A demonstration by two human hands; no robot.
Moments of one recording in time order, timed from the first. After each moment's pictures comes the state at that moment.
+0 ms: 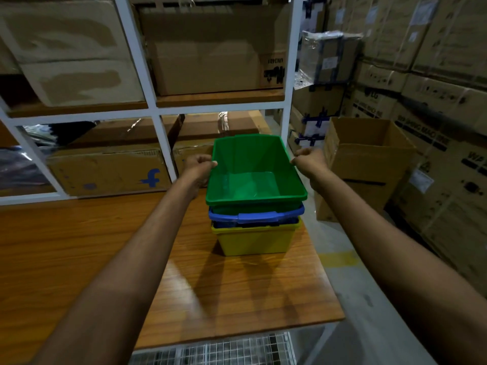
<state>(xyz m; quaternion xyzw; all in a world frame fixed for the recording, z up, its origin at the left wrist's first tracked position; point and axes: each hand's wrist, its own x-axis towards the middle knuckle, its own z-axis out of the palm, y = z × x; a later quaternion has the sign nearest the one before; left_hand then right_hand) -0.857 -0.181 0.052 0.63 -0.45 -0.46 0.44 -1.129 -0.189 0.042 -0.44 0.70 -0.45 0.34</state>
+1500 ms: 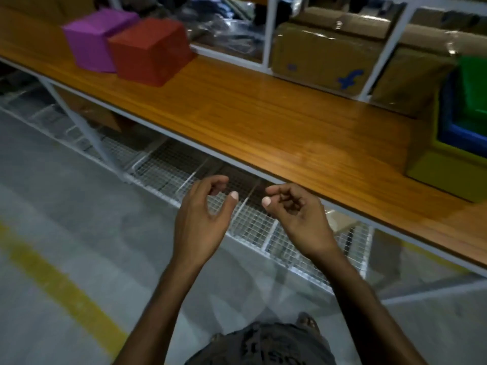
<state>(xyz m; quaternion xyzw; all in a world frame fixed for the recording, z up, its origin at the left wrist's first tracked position) -0.551 0.349 -0.085 0.73 -0.43 -0.09 0.52 -0.723 0.246 -0.067 -0.69 0.37 -0.32 0.53</state>
